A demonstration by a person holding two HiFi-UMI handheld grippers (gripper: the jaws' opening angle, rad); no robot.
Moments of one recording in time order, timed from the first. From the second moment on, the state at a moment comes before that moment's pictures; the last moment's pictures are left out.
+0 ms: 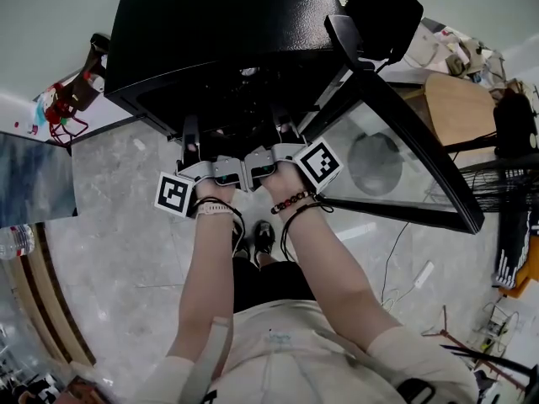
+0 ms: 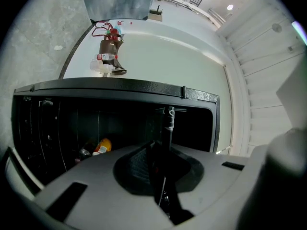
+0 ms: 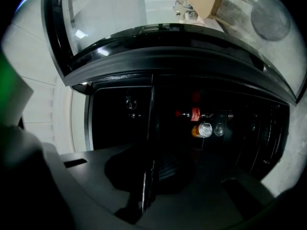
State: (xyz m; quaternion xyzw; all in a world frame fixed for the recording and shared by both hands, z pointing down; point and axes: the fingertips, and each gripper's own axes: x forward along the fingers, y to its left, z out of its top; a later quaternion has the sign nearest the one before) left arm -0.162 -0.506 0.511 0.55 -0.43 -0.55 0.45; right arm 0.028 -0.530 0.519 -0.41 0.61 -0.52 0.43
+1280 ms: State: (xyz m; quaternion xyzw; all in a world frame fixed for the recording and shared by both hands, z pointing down) left arm -0.153 -0.432 0.523 0.56 -0.41 -0.56 0.46; right arm 0.036 -0.451 0.525 -0.41 0.61 -0.52 0.43
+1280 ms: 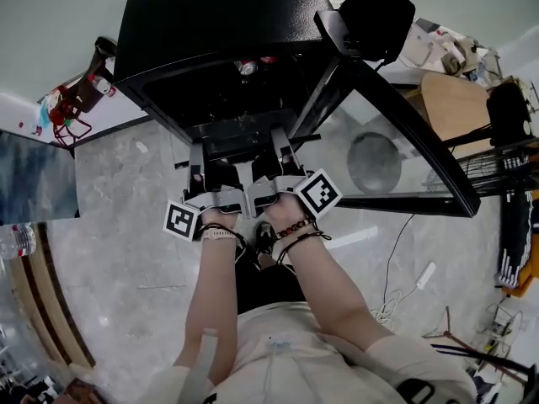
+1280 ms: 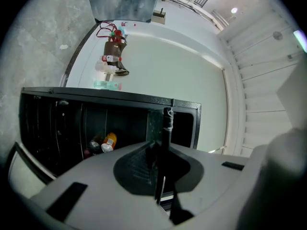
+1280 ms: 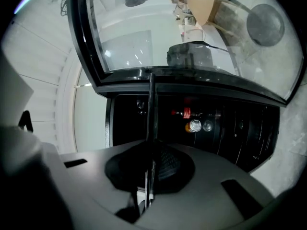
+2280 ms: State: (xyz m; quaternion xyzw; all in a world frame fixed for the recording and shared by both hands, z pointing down) left arm -0.158 -0.329 0.535 0.55 -0.40 -0.53 0.51; right arm 0.033 -0.339 0.526 -0.43 0.61 -0.51 0.43
